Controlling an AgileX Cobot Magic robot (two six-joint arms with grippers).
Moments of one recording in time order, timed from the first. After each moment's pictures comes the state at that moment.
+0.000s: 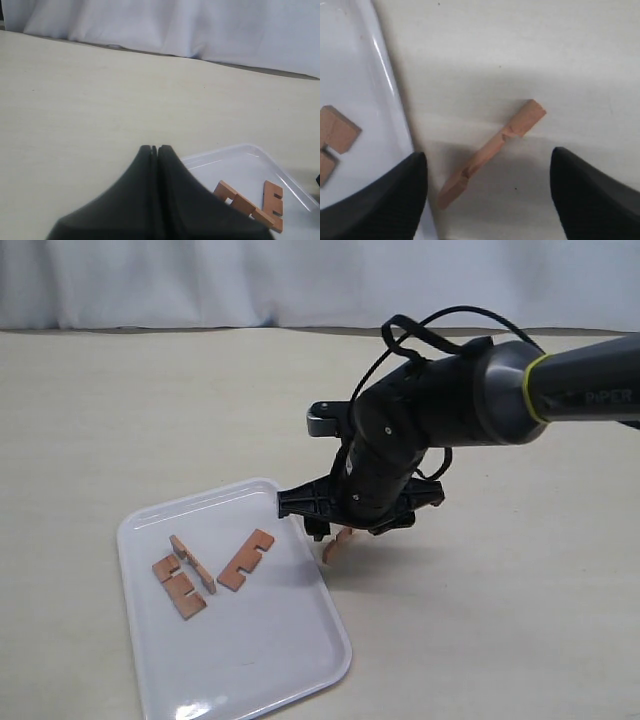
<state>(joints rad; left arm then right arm) -0.15 0.00 0.00 -0.03 0.36 -0.18 0.36 1.97 -1.19 -0.08 0.63 0.62</state>
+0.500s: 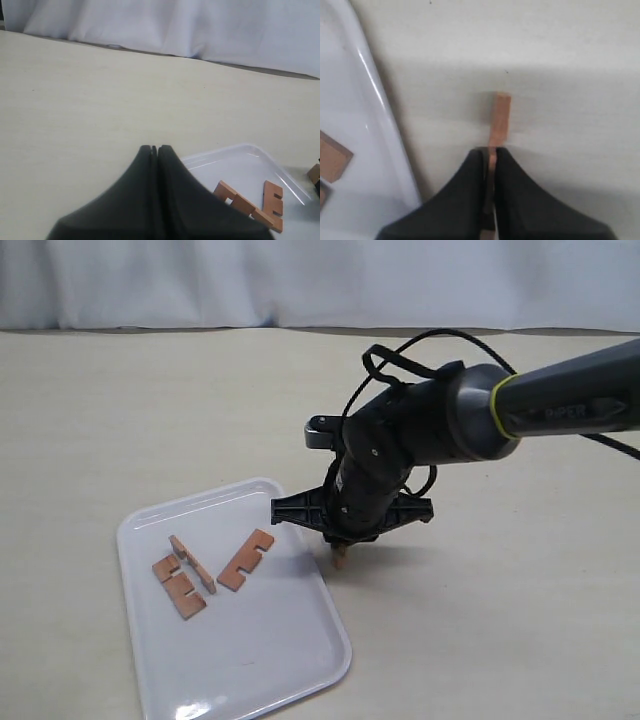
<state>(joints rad) -0.15 0.00 0.00 -0.03 0.36 -0.18 0.37 2.03 -1.19 -0.10 0.56 0.72</state>
